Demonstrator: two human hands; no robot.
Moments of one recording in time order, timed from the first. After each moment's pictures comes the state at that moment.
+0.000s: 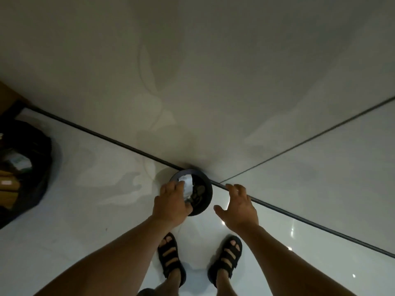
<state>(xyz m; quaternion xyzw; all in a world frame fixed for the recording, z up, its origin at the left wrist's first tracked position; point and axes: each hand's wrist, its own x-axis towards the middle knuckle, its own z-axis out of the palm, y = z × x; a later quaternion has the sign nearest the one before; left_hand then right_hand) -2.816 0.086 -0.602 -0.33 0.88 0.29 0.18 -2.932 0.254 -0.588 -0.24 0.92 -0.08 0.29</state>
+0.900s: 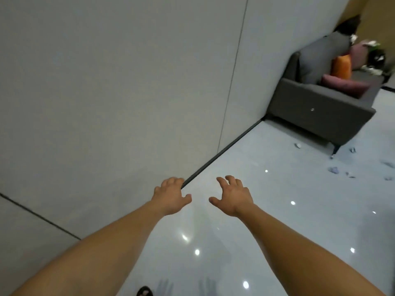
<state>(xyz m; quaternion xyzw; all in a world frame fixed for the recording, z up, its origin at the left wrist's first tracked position) -2.826 0.631 -0.294 0.23 0.95 0.11 0.19 -2.732 0.824 -0.301 0.18 0.97 -0.10 0.11</state>
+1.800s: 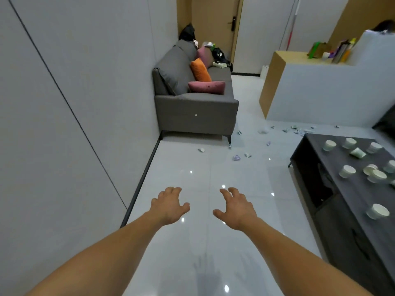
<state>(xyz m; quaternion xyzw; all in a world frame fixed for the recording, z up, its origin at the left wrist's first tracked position) -2.919 1.115 -0.277 0.52 0.82 0.04 0.23 -2.710 1.207 -0.296 0.51 0.84 -0.19 0.06</state>
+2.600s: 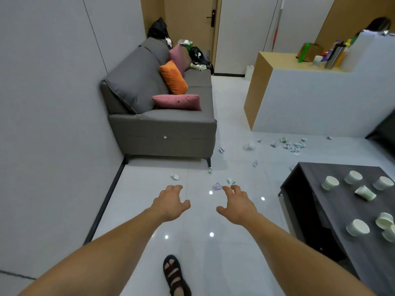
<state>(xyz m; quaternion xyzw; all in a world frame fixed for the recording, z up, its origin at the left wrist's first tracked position) -2.928 1.615 -0.289 0.54 0.79 0.07 0.28 -2.714 1.699 -0.313 0.54 0.81 -0.20 0.06</state>
